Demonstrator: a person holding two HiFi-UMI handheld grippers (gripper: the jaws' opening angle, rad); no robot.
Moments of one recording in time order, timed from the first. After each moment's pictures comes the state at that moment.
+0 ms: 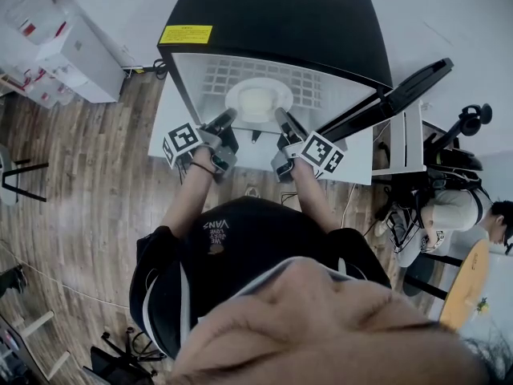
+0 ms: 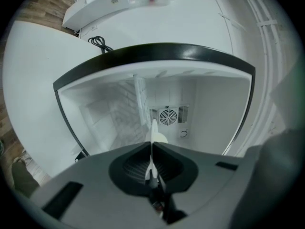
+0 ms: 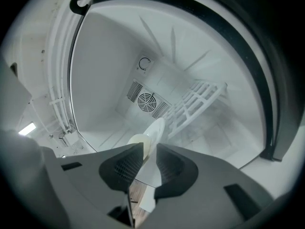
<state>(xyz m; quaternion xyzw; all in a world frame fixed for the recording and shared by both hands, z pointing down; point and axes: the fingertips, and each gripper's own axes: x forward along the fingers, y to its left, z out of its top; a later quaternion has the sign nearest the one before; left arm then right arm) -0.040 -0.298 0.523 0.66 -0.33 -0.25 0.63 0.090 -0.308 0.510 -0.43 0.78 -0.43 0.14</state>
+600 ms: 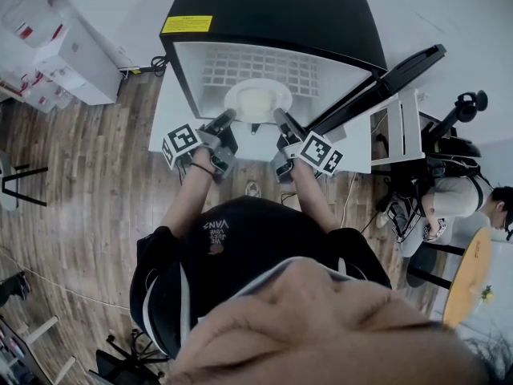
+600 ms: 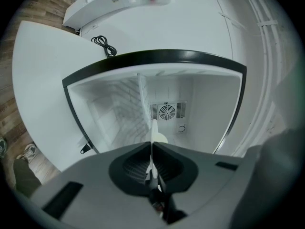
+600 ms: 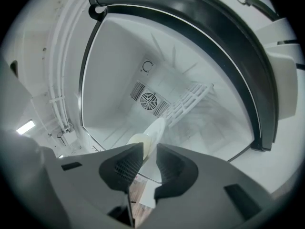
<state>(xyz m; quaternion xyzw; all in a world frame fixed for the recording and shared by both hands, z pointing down) -0.041 -0.269 0.525 0.66 -0.32 -0.24 0.63 0.090 -0.273 0.511 -0.45 0.77 -0.43 0.14</state>
